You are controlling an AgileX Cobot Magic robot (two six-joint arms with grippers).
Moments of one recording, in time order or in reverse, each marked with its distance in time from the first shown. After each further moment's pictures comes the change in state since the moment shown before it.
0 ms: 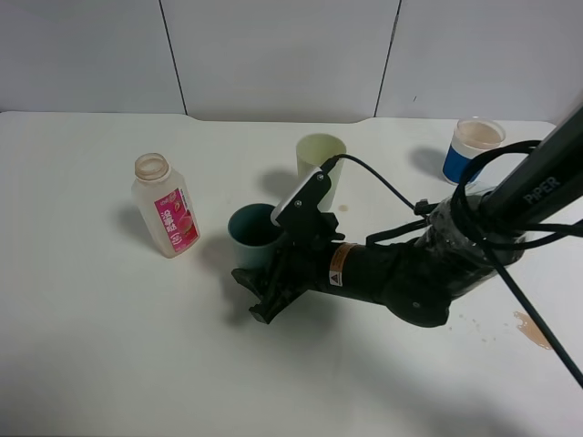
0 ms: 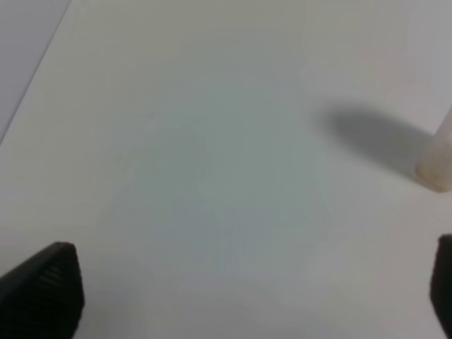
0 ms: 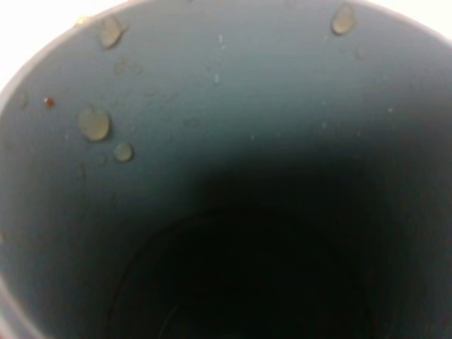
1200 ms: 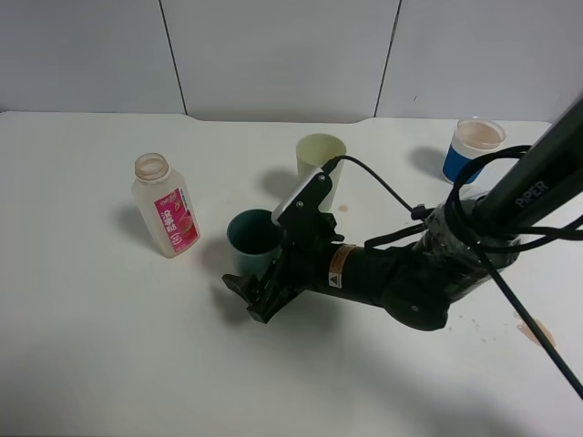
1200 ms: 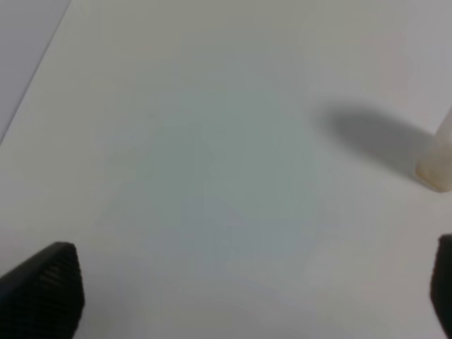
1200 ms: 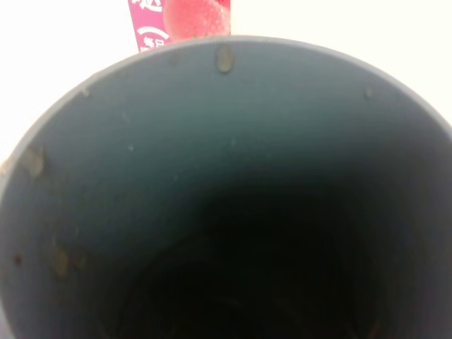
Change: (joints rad) left arm 0.000 0.000 0.000 0.000 0.000 0.000; right arm 0.000 0.012 0.003 0.001 -0.055 0.004
